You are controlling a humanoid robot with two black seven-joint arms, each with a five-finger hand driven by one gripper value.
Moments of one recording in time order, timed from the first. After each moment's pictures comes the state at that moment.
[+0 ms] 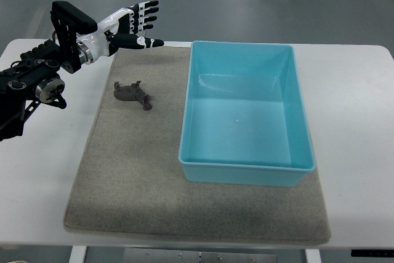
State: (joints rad) left arm -1.01 0.37 -0.34 -0.59 0.54 -0.33 -0.44; right arm 0.04 0.00 -0.01 0.10 -0.05 0.19 0.06
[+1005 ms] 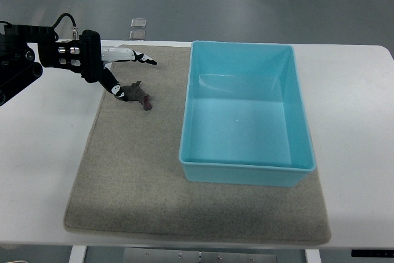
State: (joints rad) left arm -1.11 0.53 -0.25 -0.75 1.51 -0.37 -0.50; right arm 0.04 0.00 -0.01 0.10 -0.05 0.19 0.06
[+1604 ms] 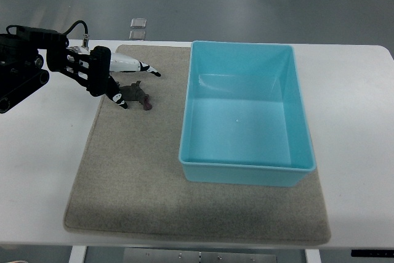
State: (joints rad) left arm -1.11 0.53 -0.25 -0.79 1.66 -0.35 -0.50; right arm 0.04 0.00 -0.01 0.10 -0.05 0.19 0.06
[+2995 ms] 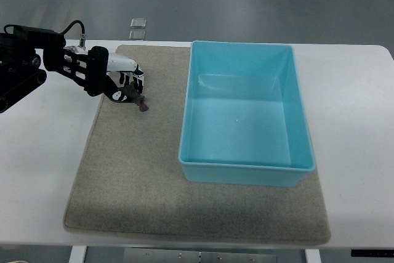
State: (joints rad) left arm -1.11 0.53 -0.25 -0.78 1.67 -0.36 -0.49; right arm 0.04 0.00 -0.01 0.10 -0.05 0.19 0.06
